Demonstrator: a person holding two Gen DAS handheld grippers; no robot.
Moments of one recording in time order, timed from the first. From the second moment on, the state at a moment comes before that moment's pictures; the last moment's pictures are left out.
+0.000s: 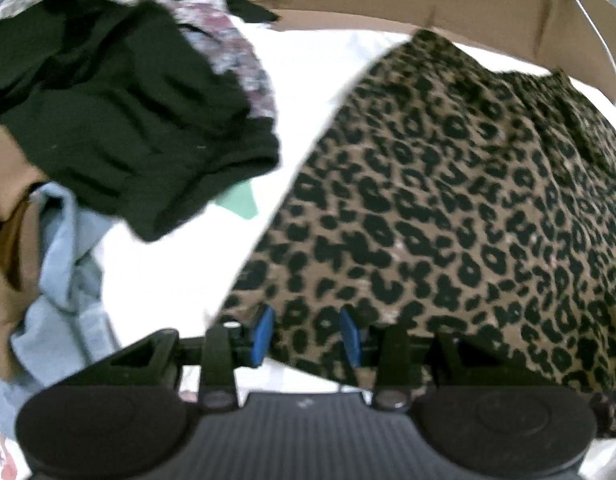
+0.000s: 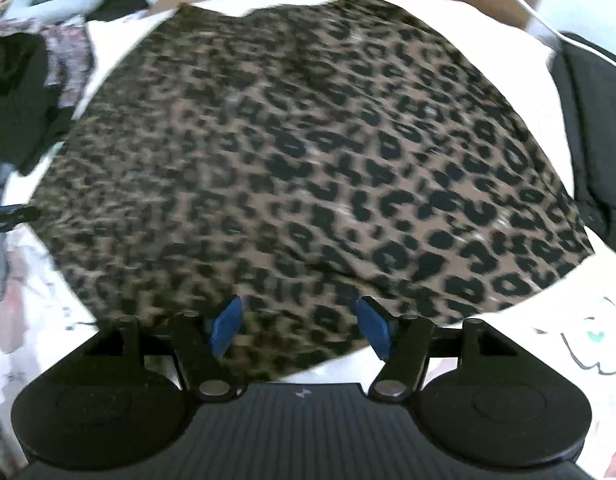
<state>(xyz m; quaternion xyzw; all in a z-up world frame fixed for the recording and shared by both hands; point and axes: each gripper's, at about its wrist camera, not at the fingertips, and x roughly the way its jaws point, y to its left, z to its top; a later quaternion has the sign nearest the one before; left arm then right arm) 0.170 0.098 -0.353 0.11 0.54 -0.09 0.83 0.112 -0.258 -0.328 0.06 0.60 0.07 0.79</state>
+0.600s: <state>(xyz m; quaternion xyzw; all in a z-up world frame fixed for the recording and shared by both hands) 0.170 0.147 -0.354 0.05 0.54 -0.05 0.84 0.141 -0.219 -0.296 0.08 0.55 0.09 0.83</state>
